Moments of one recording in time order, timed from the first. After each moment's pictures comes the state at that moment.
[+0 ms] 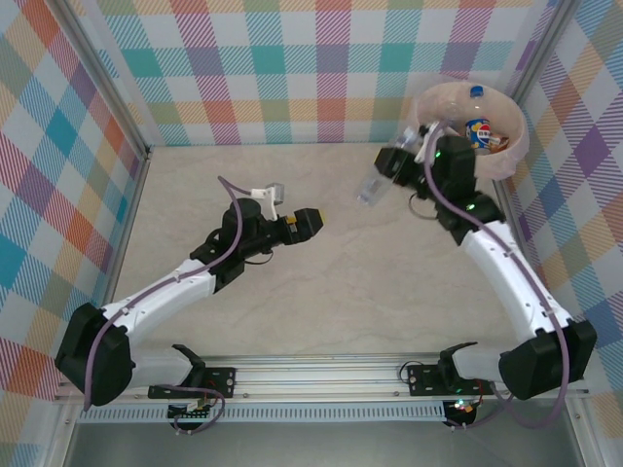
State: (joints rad) left arm -0.61 1.25 0.83 0.11 0.25 -0.76; right arm 0.29 1.27 1.33 -0.35 -0.24 0.56
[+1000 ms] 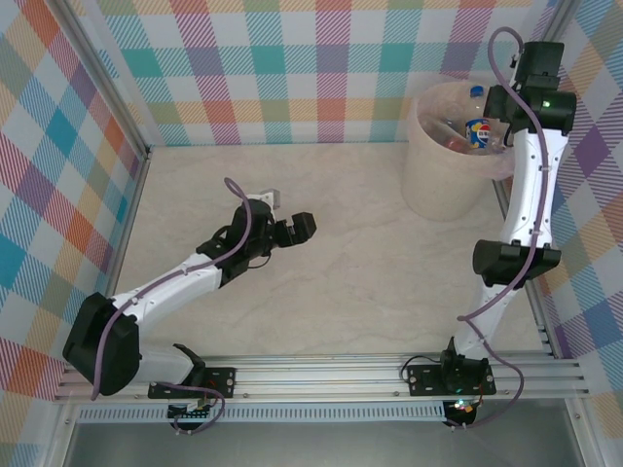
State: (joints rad) left arm -0.60 1.33 0.87 -0.06 0.04 -0.71; right arm -0.12 2.03 2.66 -1.26 0.21 0.00
